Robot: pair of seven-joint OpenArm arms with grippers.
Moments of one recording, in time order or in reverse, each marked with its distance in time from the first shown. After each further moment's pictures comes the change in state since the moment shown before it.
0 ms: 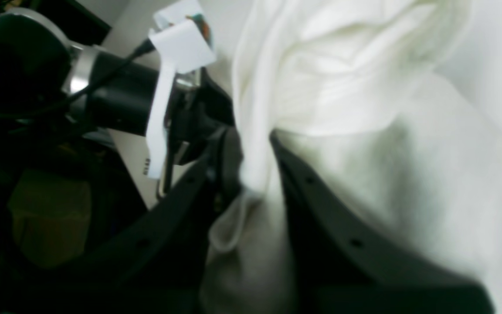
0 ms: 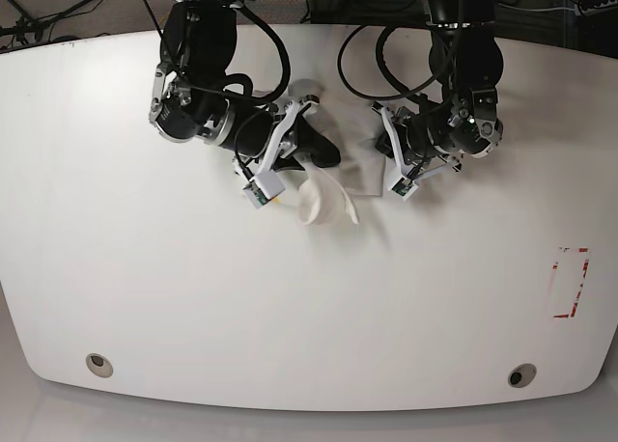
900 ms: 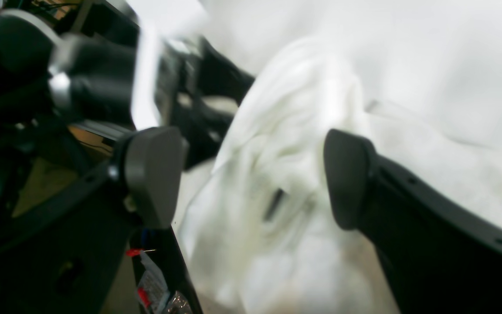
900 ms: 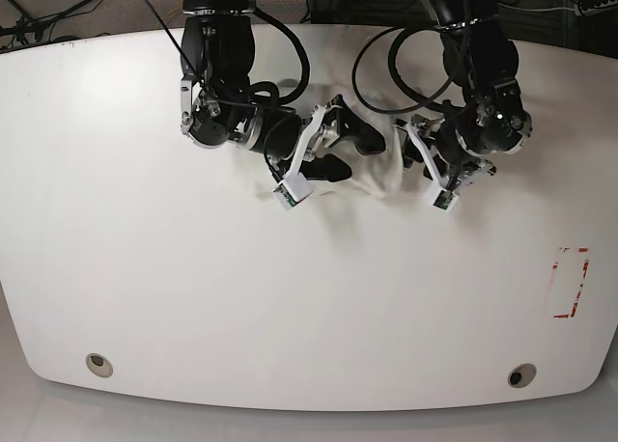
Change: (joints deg) left arm -0.3 2.7 -10.7 6.3 0.2 0.0 -0.1; right arm 1.7 0.7 -6.5 -9.4 0.1 -0.3 8.5
